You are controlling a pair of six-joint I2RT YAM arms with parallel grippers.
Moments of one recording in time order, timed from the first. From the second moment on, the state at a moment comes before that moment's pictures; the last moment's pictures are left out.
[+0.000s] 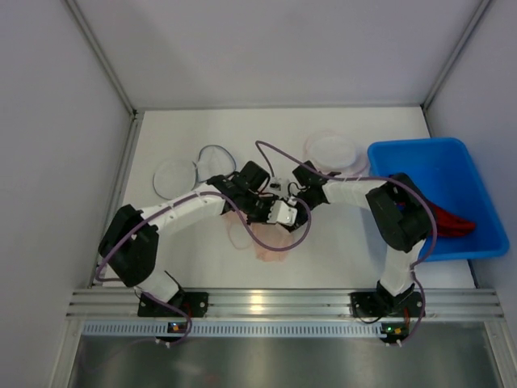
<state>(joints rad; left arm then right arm) -0.77 1.55 1.09 -0.59 0.52 1.01 0.62 1.86 1.06 -0.39 -0.71 -0.05</state>
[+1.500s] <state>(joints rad) -0.39 2.37 2.01 -0.57 0.72 0.54 0.25 1.73 1.11 -0.53 -0.86 0.00</state>
